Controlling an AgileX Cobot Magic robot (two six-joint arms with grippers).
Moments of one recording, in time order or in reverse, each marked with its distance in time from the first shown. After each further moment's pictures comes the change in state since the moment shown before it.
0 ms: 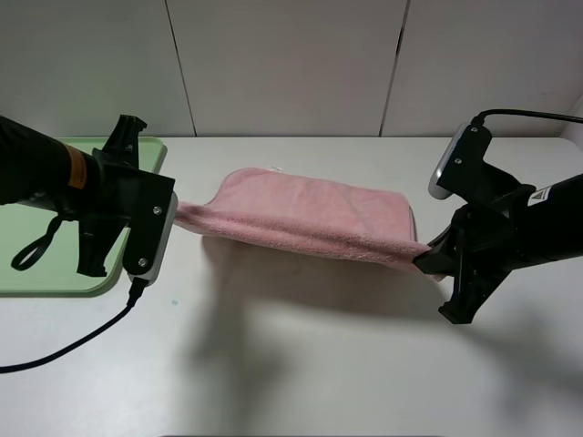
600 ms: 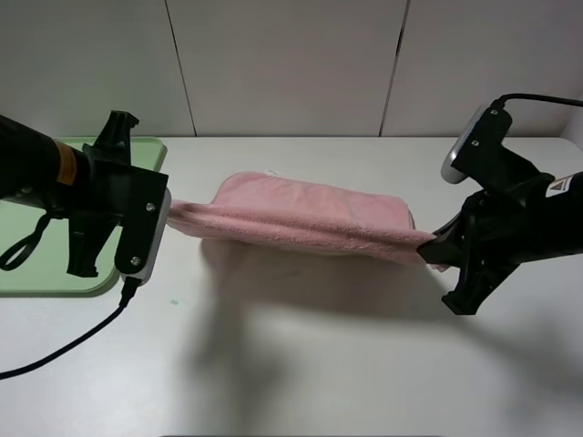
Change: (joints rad) left arm -0.004 -0.061 -0.004 -0.009 0.051 -0.005; right arm 0.000 -0.094 -0.004 -0.025 0.019 0.097
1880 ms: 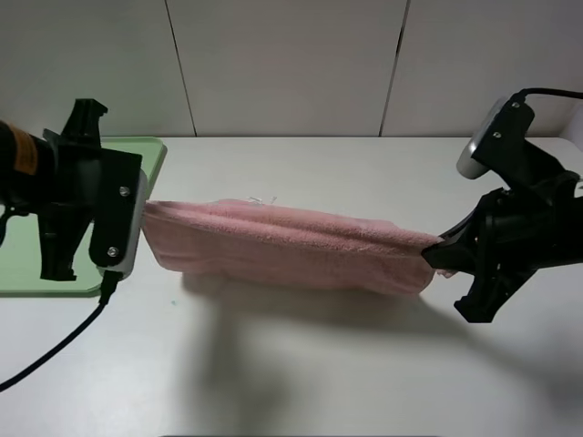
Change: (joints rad) left arm -0.005 -0.085 -0.001 -0.084 0.131 -0.017; right arm 0.003 -0.061 0.000 0.004 0.089 0.053
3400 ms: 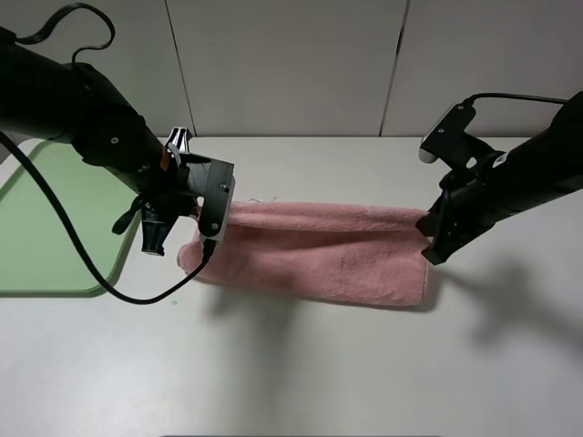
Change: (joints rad) left arm 0.024 0.534 -0.313 0.035 -0.061 -0.048; right arm -0.107 0.435 -0.189 -0.109 -0.187 -0.029
